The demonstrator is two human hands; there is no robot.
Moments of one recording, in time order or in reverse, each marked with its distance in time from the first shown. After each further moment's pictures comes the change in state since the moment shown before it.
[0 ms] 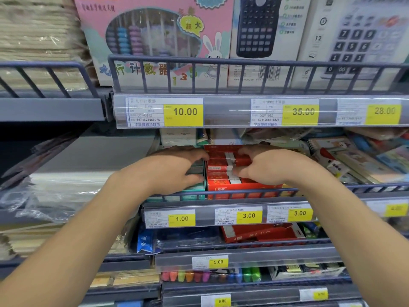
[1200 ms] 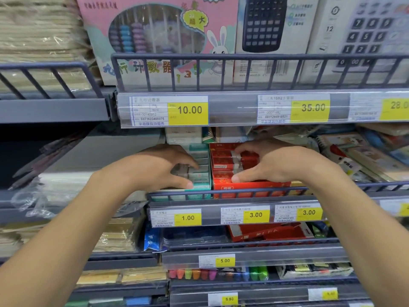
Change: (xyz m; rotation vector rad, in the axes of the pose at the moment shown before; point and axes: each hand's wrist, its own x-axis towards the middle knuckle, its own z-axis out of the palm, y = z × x) left_hand -0.013 -0.032 -0.007 -0.017 -0.072 -0.001; right_hand 0.010 0.013 0.000 0.060 0.011 -0.131
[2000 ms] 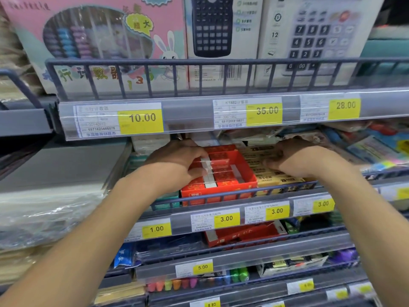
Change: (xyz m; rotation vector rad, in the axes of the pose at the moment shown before) left_hand 0.063 0.072 0.009 -0.019 0.203 0.022; right_hand -0.022 0.088 -0.016 -0.222 0.061 0.387
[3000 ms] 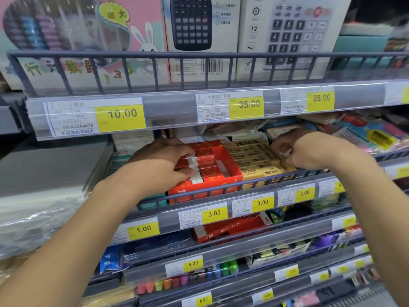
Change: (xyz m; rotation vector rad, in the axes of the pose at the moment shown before) left_hand -0.009 0.001 0.001 -0.016 0.027 0.039; right_hand -0.020 0.041 -0.007 0.049 0.047 -0.013
